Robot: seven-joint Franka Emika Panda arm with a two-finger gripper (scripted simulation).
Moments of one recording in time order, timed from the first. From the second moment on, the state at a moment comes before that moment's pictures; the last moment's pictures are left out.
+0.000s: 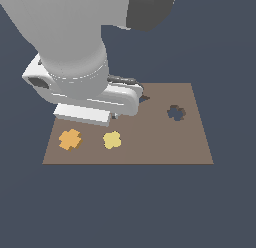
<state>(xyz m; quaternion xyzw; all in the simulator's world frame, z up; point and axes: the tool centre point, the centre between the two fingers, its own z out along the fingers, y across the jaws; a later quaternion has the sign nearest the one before) 0.037 -0.078 0.120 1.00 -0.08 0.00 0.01</state>
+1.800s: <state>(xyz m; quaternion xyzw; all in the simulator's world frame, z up) 0.081 -0.171 0.031 0.97 -0.22 0.00 0.00</state>
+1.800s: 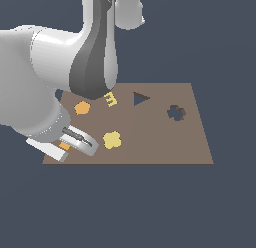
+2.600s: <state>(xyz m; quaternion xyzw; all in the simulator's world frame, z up) 0.081 -0.170 0.031 0.97 -0.23 0.00 0.00</state>
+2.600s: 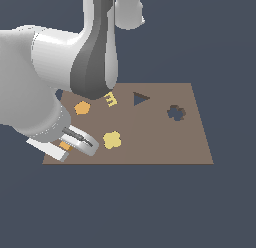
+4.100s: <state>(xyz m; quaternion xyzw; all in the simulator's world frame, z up) -0.007 -0.040 0.035 0.91 -0.42 0.00 0.00</state>
